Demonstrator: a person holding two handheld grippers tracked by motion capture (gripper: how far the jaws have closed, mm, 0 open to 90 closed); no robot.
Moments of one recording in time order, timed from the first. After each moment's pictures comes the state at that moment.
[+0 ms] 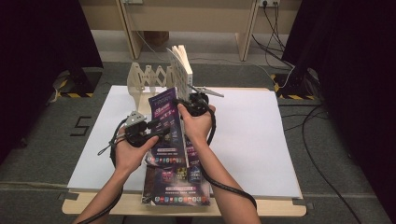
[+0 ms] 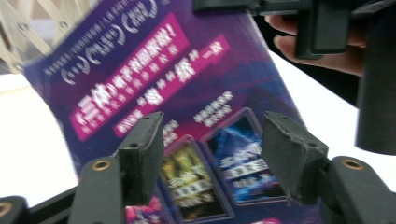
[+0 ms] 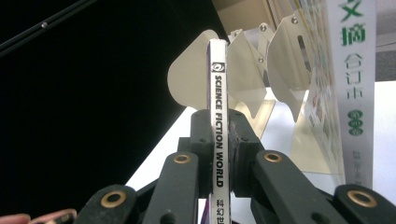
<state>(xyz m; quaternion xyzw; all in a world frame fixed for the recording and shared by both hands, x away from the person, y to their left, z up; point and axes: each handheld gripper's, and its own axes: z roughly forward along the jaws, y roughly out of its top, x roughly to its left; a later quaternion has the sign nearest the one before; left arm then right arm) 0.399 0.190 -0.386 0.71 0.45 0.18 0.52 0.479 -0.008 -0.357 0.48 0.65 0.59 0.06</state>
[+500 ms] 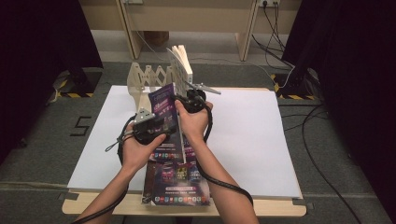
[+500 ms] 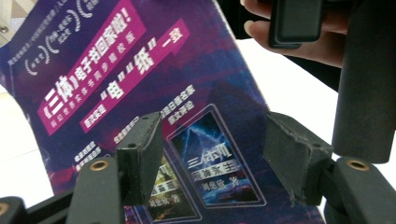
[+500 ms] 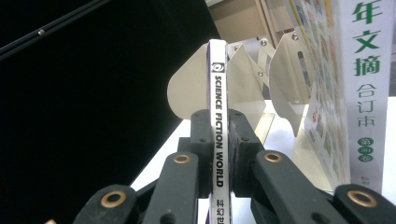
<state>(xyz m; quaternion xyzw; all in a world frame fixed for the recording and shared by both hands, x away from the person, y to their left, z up) 0.405 0.170 -0.381 0.72 0.44 0.19 0.50 0.483 0.001 -0.351 0.48 0.64 0.59 0.08</state>
